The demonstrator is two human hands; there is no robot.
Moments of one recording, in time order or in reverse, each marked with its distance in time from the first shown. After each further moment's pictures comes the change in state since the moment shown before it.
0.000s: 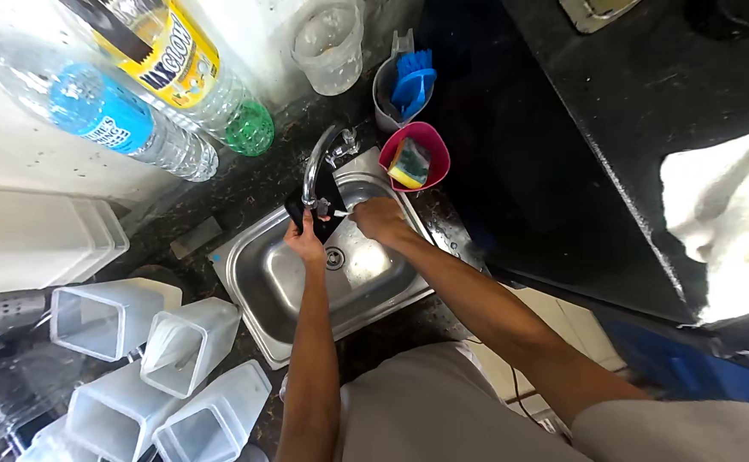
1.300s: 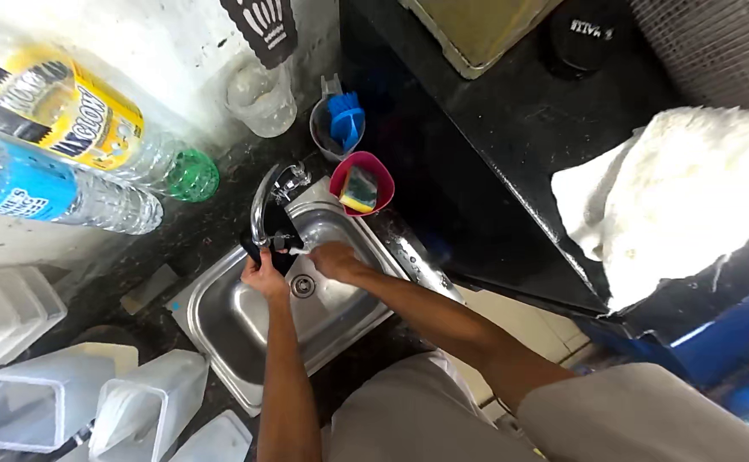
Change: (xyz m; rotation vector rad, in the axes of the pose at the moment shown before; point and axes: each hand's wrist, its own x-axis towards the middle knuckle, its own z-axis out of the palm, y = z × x) left_hand 0.000 0.004 0.001 0.167 0.051 -0.098; right_hand -0.001 0.004 0.038 0.210 -0.002 -0.050
